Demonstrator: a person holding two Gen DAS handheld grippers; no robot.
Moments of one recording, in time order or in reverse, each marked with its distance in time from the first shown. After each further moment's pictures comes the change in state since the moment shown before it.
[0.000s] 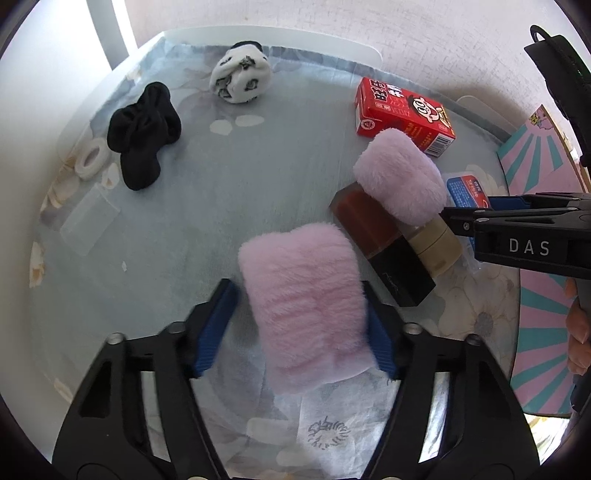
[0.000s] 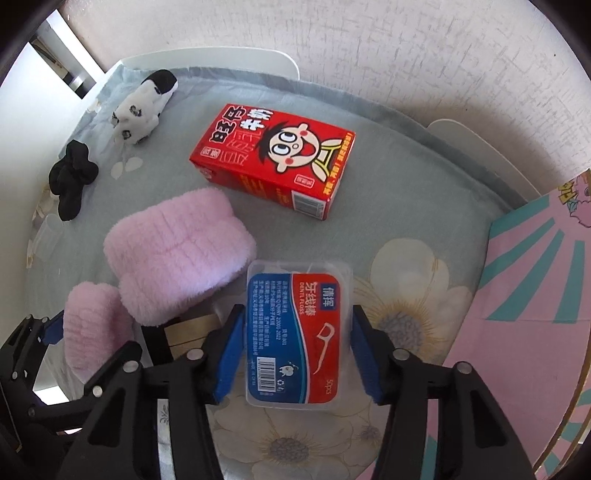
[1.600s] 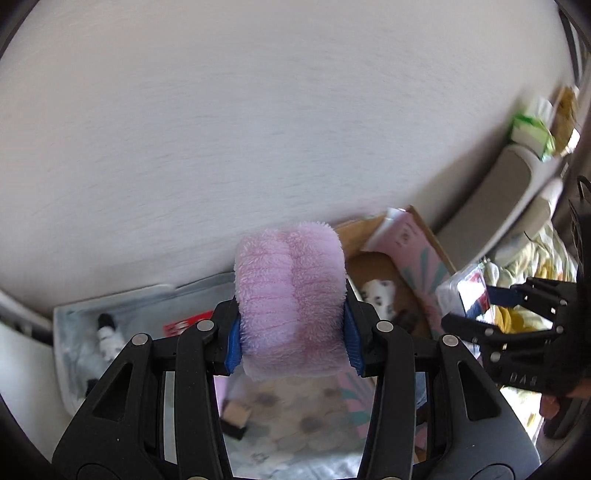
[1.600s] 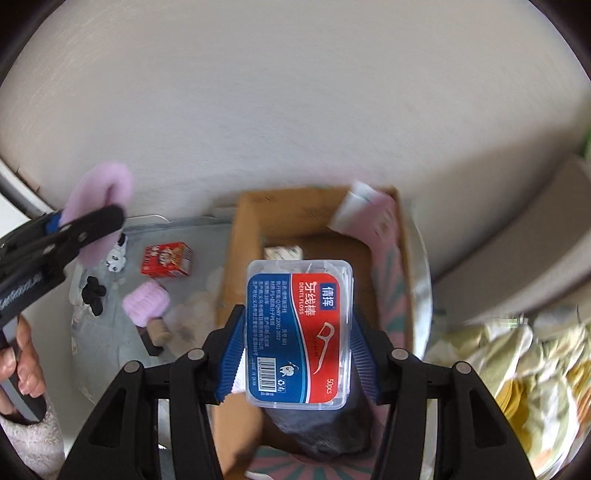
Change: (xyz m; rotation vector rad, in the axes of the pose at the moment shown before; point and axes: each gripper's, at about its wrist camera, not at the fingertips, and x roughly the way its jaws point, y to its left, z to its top) left arm -0.138 -0.201 0.120 0.578 -0.184 -0.286; right arm -0.168 -0.146 -0.106 0.516 -0.296 -0.039
